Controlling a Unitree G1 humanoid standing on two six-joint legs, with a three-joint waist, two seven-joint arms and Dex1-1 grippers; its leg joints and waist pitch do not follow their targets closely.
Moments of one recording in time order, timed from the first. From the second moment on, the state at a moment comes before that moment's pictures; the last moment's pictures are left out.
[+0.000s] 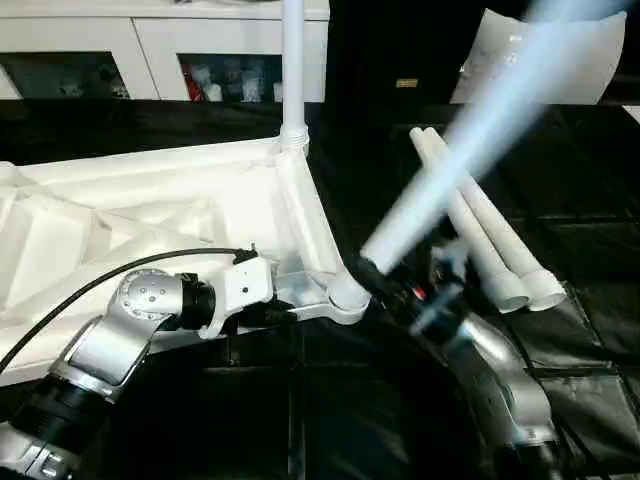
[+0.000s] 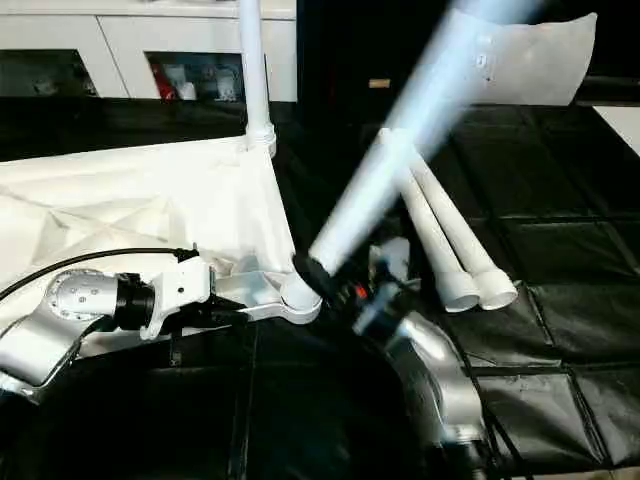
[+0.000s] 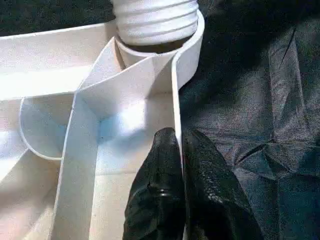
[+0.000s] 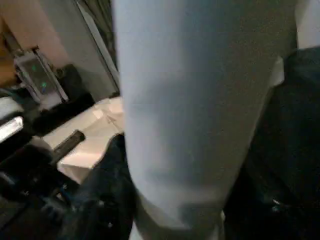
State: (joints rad) left arm -0.36 0.62 -0.33 0.10 -0.06 0.17 -1.07; right arm -0.14 -0.12 0.05 0.17 0.47 0.09 0.76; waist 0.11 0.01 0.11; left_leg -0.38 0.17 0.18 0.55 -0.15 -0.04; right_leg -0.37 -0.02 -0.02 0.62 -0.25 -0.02
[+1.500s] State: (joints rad) left arm -0.54 0.65 -0.41 0.34 -0.02 -0.03 -1.28; right arm -0.33 -0.39 0.28 0.06 0.24 0.17 1.02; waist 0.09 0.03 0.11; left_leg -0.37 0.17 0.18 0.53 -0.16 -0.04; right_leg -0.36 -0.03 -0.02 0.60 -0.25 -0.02
